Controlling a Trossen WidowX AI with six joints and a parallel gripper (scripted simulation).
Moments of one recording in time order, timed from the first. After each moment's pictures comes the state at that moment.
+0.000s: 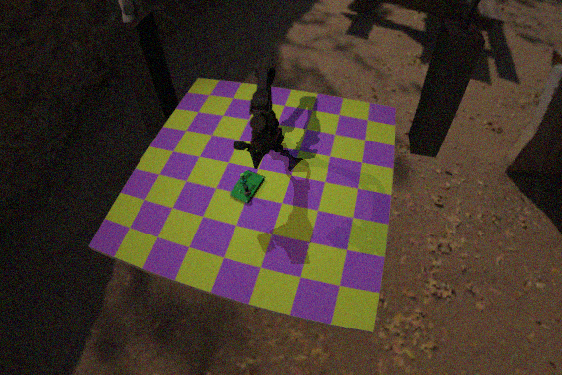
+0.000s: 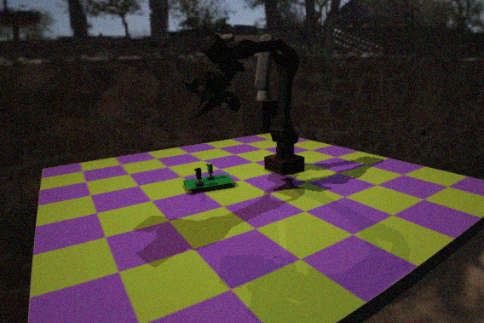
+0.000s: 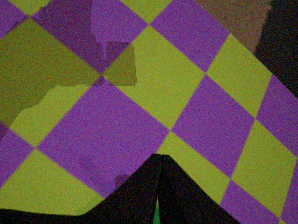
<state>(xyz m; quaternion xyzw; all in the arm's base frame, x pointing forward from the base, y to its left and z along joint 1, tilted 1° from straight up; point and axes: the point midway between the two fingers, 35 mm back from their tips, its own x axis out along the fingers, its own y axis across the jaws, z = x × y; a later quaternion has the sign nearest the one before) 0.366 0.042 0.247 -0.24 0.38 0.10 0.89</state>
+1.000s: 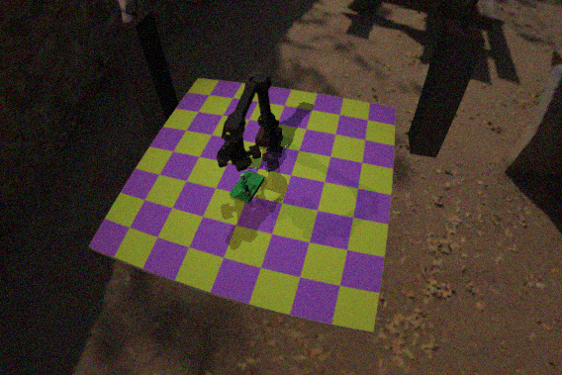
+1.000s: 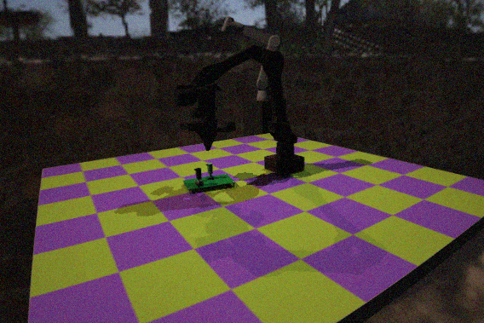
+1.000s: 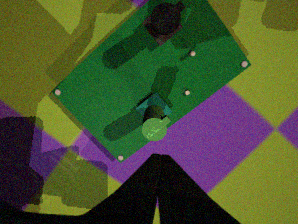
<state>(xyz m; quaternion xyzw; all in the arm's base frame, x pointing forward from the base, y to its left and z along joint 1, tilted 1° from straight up) 0.299 -0.064 0.115 -0.19 0.66 0.17 0.71</state>
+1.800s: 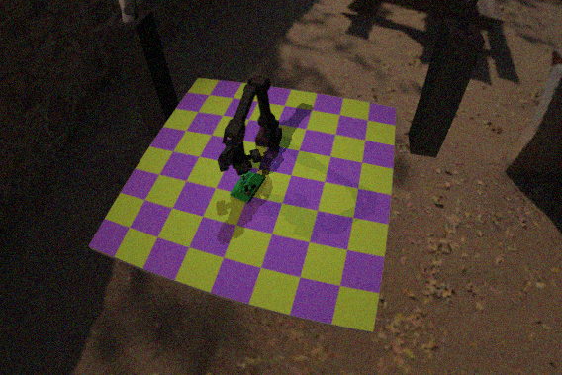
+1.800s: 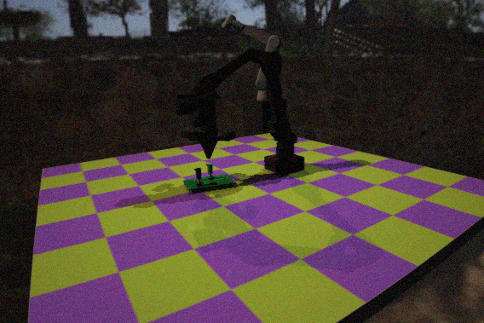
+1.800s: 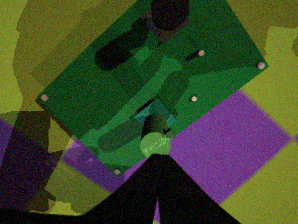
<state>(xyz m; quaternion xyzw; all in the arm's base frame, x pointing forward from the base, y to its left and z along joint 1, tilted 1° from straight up) 0.300 -0.065 0.087 -0.19 0.66 0.17 0.70</state>
